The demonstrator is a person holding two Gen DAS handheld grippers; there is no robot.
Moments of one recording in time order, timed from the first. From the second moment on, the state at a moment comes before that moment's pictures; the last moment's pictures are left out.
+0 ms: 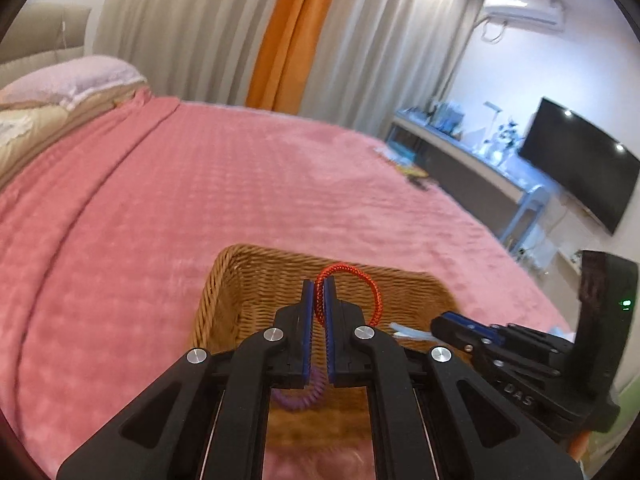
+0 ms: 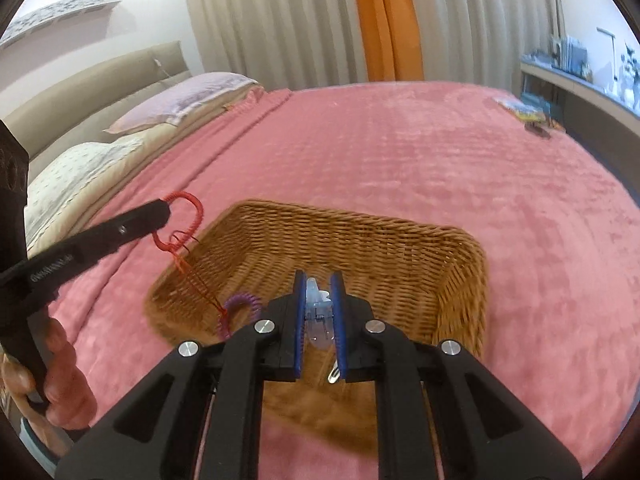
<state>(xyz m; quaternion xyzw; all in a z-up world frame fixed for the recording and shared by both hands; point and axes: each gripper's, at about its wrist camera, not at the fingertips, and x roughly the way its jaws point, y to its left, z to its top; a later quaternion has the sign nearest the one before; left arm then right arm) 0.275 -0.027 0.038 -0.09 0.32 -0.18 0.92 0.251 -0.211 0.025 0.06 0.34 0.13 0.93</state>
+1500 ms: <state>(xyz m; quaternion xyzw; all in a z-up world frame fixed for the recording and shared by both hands) 0.119 0.056 -0.040 -0.11 0.40 -0.15 0.90 0.091 -0.235 -0.039 0.07 0.38 0.12 0.91</state>
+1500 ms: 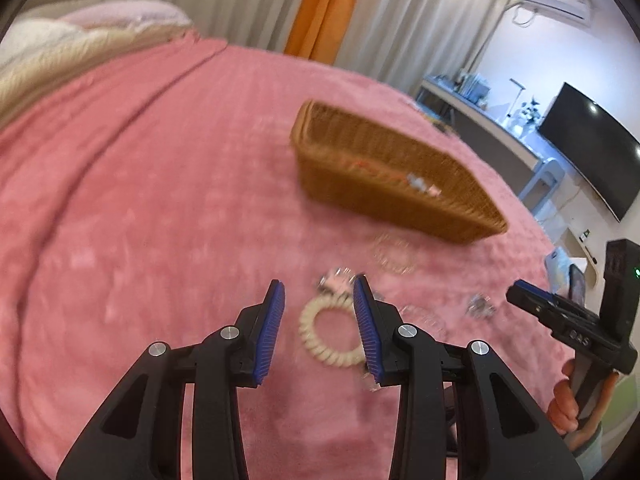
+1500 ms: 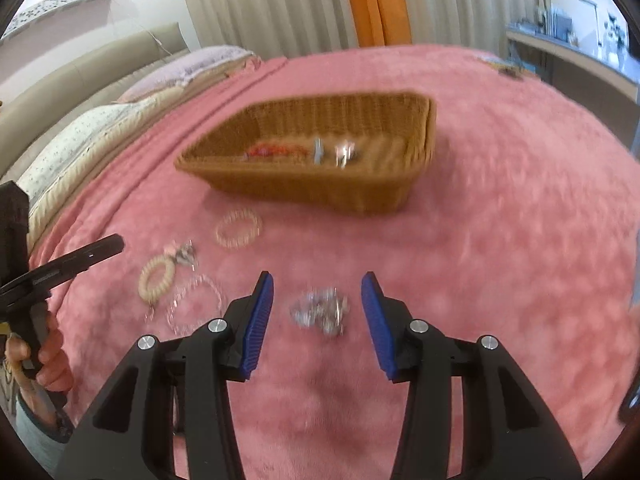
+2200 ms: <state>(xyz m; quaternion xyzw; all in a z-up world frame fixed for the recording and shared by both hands) 0.127 0.054 -0.077 -0.13 0.43 -0.16 0.88 0.111 -0.210 -0.070 0.02 0.43 0.09 0.90</state>
